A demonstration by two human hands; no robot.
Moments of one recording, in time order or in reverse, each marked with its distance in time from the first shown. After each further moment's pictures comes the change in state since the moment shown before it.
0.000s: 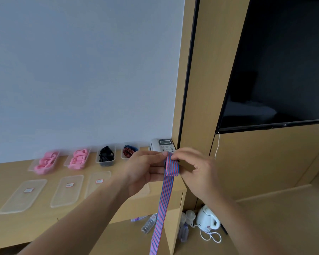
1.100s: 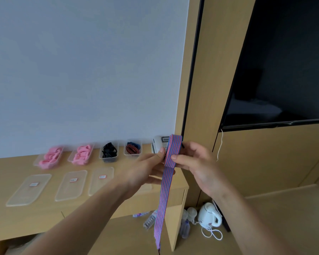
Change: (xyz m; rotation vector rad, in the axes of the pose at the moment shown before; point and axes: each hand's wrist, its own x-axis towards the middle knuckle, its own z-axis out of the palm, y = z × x) left_hand -0.009 -0.014 -0.010 0.310 -0.020 0.032; right_hand 0.012 -0.001 0.004 0.903 -0.164 0.751
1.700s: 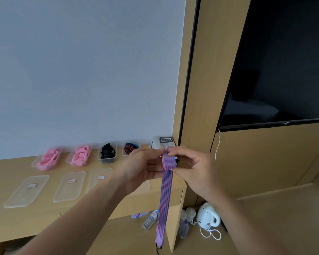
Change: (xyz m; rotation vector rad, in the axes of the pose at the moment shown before) left_hand 0.000 0.015 0.005 -0.305 0.028 -0.044; right_hand -0.017 0.005 0.001 -0.456 0.010 -0.453
